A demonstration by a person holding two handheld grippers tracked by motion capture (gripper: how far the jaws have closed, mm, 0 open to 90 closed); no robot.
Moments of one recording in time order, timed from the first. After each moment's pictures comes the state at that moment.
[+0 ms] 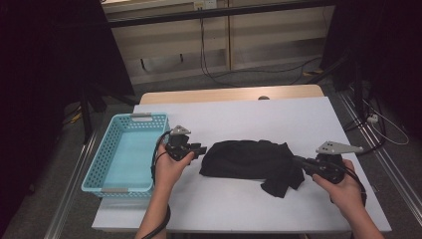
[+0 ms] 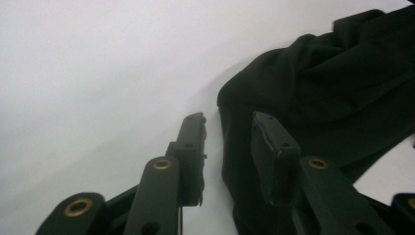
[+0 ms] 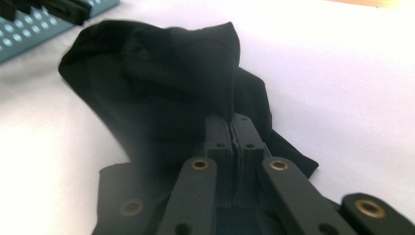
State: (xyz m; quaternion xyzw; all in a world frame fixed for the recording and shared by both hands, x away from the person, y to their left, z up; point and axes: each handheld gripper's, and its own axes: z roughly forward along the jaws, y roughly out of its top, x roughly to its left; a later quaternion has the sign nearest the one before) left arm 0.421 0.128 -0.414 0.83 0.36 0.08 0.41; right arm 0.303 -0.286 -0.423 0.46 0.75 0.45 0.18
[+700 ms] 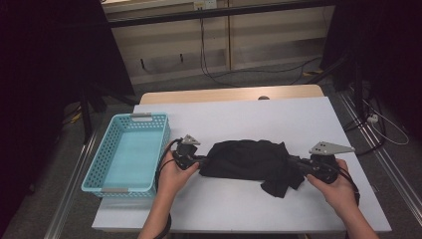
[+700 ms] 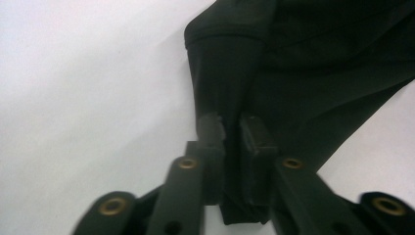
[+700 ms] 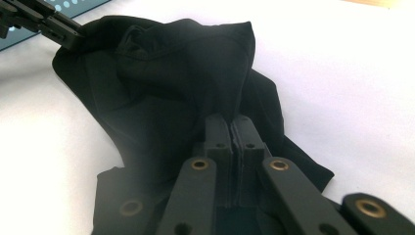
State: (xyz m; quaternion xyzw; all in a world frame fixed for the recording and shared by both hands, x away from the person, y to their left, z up) left arm 0.408 0.115 -0.433 0.87 0.34 0.06 0.35; right arm 0.306 -0.275 -0.426 0.45 0.75 0.44 0.19
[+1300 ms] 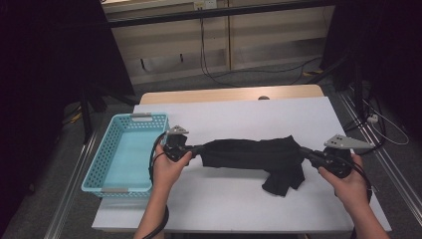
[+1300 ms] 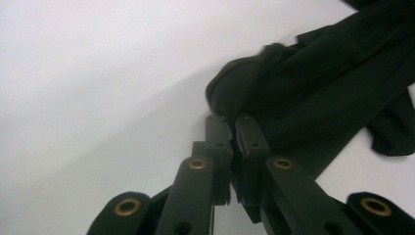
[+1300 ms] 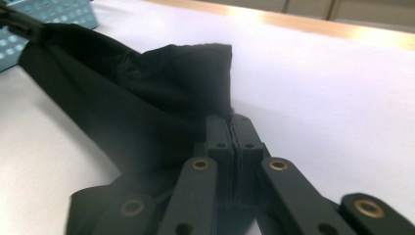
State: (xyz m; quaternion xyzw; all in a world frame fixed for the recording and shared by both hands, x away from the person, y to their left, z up) left arm 0.418 0.127 -0.410 0.82 0.36 0.03 0.44; right arm 0.307 -0.303 -0.408 0.47 0.72 0.46 0.23
